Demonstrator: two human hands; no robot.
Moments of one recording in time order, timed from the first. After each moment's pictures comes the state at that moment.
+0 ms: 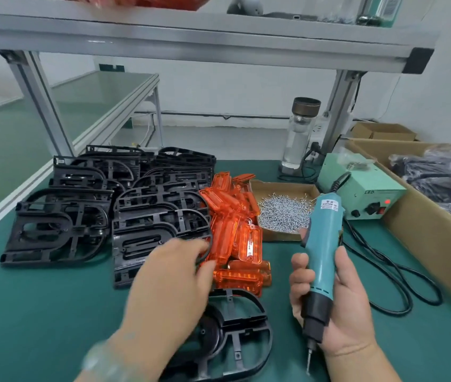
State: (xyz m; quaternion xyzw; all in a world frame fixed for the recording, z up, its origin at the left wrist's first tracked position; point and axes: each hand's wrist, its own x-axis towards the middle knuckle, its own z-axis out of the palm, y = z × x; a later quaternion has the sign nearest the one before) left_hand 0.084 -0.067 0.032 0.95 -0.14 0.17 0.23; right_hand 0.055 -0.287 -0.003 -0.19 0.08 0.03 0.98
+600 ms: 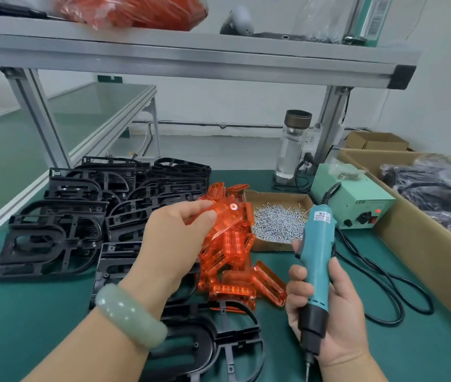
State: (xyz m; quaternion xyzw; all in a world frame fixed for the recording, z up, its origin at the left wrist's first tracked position) left_hand 0.127 -0.088 0.067 0.77 -0.02 0.06 0.64; right_hand 0.057 -0.295 -0.008 -0.19 0.02 0.04 0.98
